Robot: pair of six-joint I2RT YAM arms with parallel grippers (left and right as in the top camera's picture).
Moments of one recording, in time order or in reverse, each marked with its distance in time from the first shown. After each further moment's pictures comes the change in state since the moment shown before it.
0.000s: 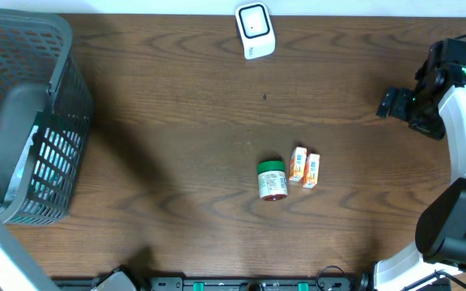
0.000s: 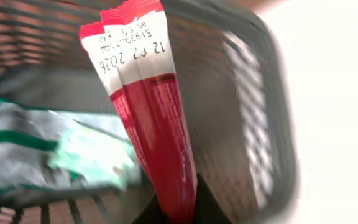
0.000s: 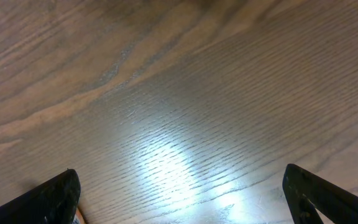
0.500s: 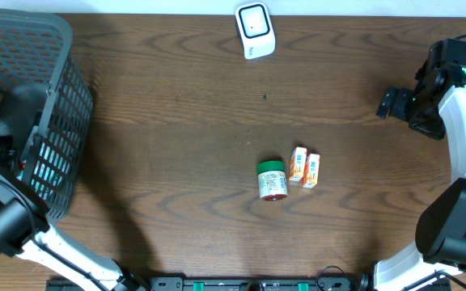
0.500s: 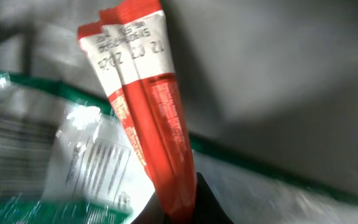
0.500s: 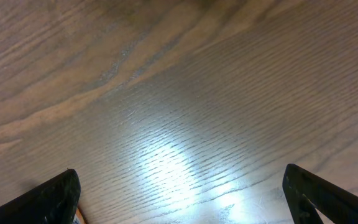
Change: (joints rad) left arm 0.109 0.824 -0.019 -0.016 -0.154 -0.141; right arm 0.000 0.000 0.000 0.000 0.000 0.000
